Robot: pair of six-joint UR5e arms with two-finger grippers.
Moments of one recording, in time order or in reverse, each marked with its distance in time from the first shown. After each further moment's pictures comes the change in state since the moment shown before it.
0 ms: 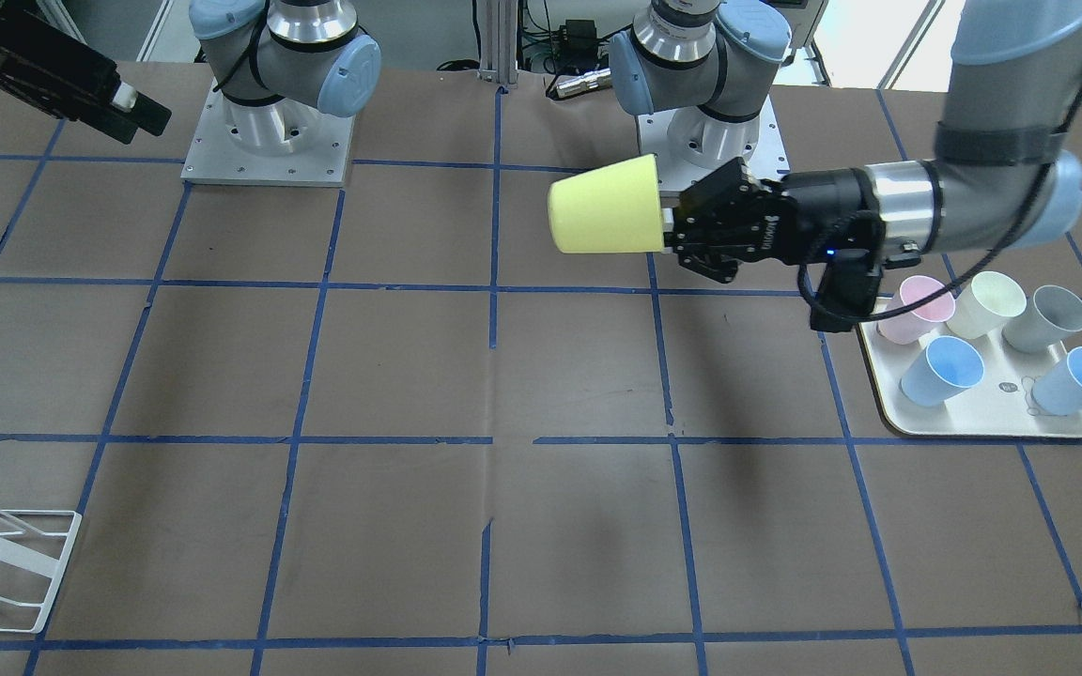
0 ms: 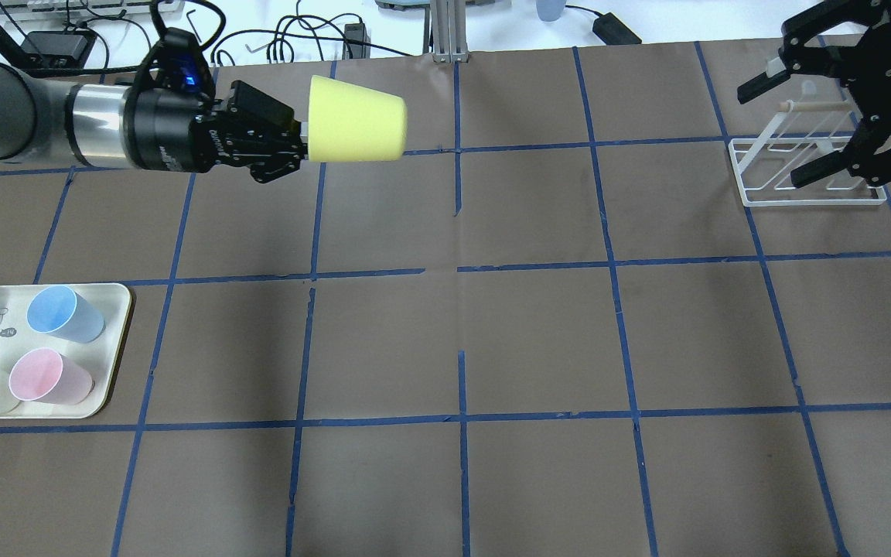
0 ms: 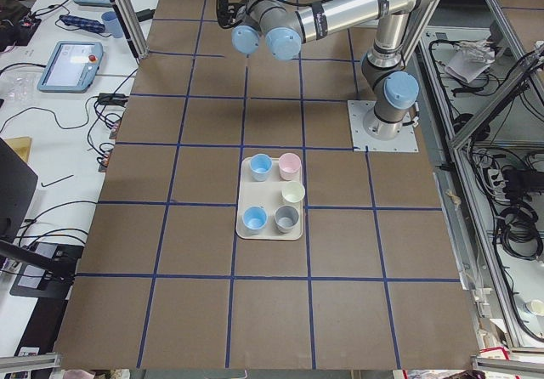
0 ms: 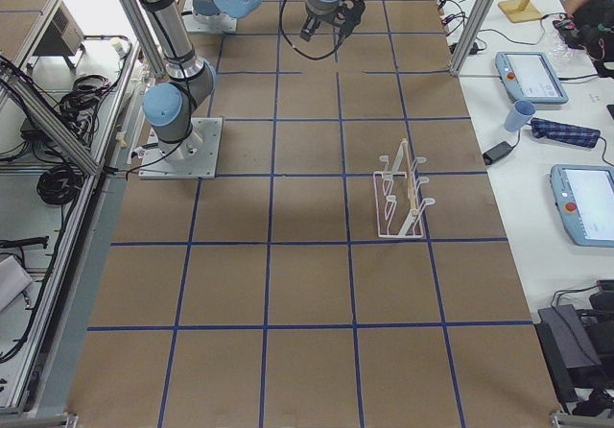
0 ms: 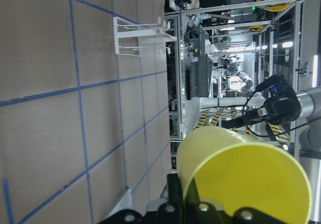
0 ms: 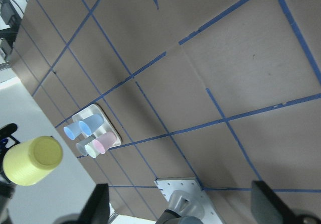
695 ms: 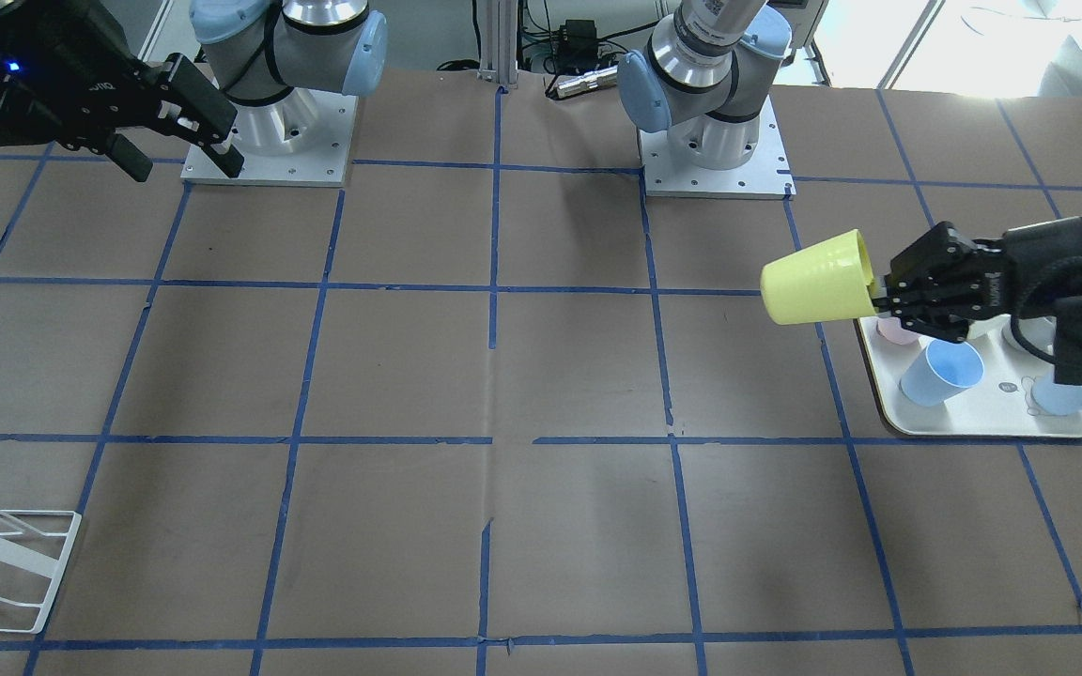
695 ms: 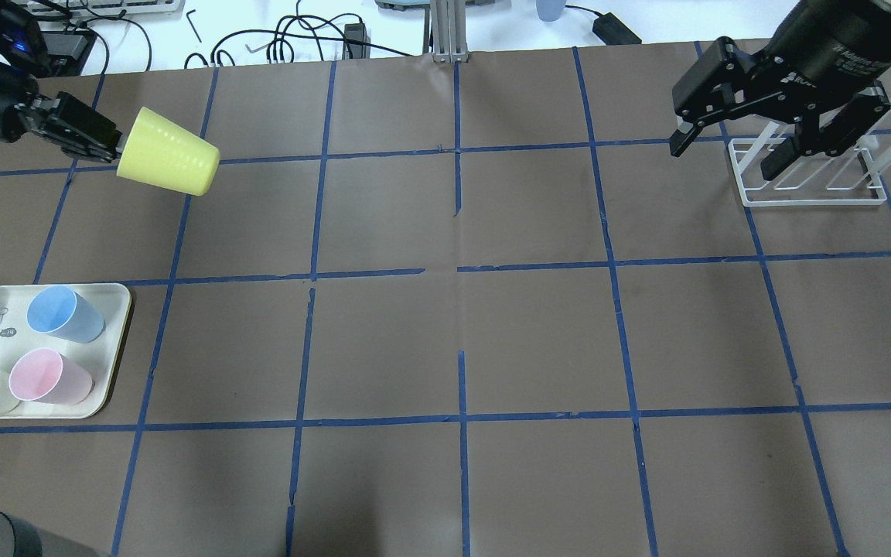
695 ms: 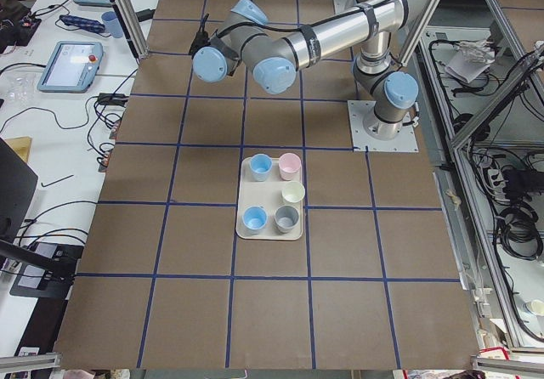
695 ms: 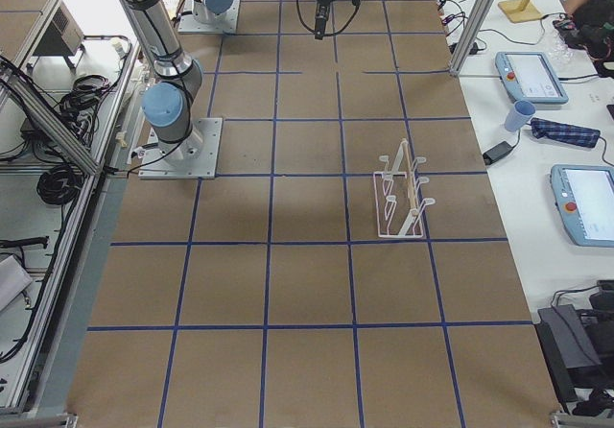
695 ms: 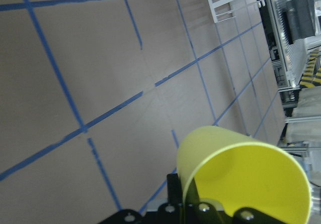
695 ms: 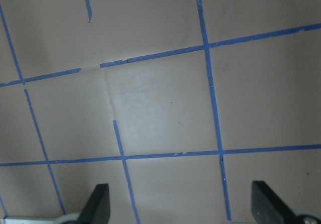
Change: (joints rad) left arm 0.282 -0.167 0.304 0.052 0.568 0.036; right arm 0.277 0.009 -0.005 -0.329 -0.404 0.079
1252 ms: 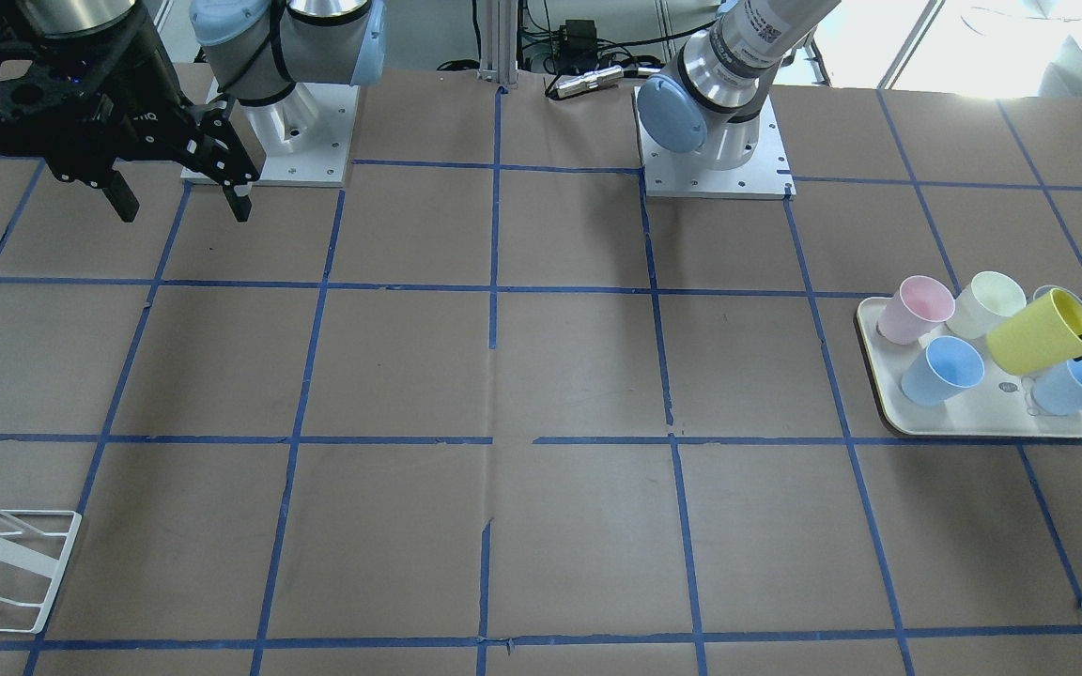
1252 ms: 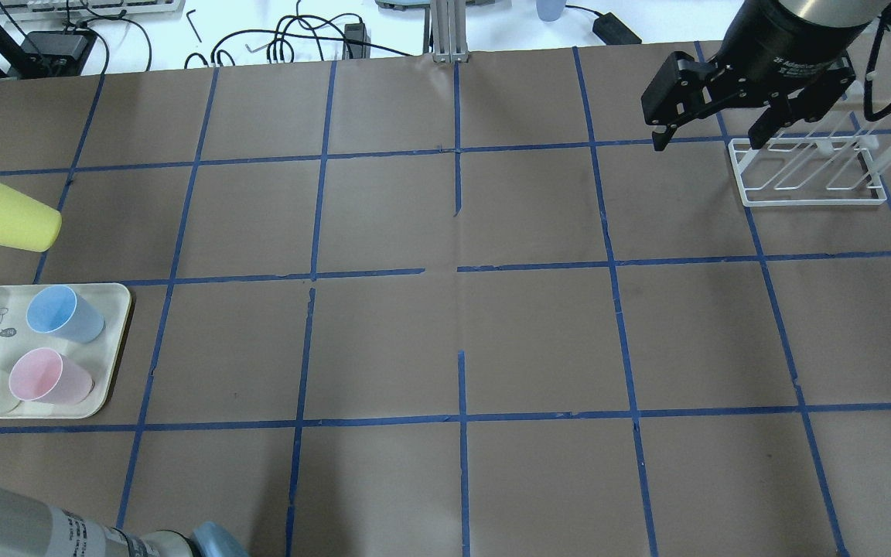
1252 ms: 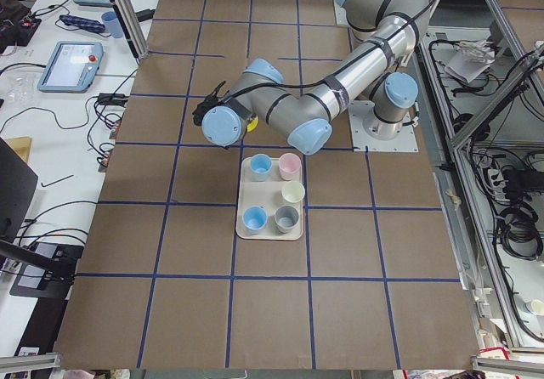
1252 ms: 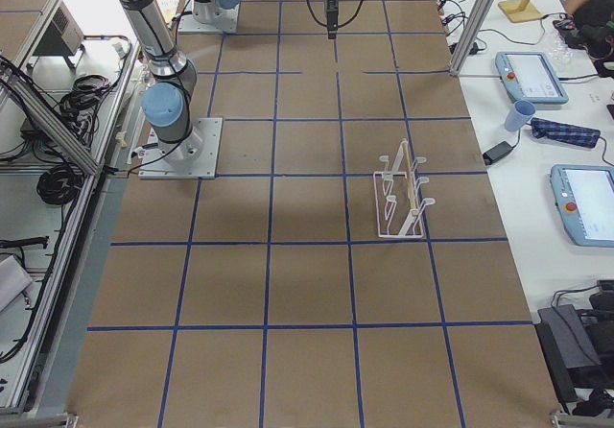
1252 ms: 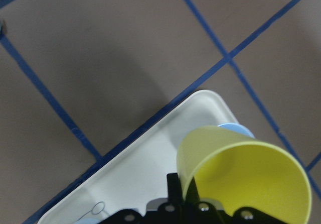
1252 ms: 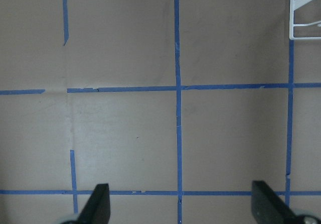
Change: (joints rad) left arm 0.260 -0.098 0.104 0.218 0.281 0.305; right arm 0.145 0.008 0.036 -0.240 -0.231 -0.015
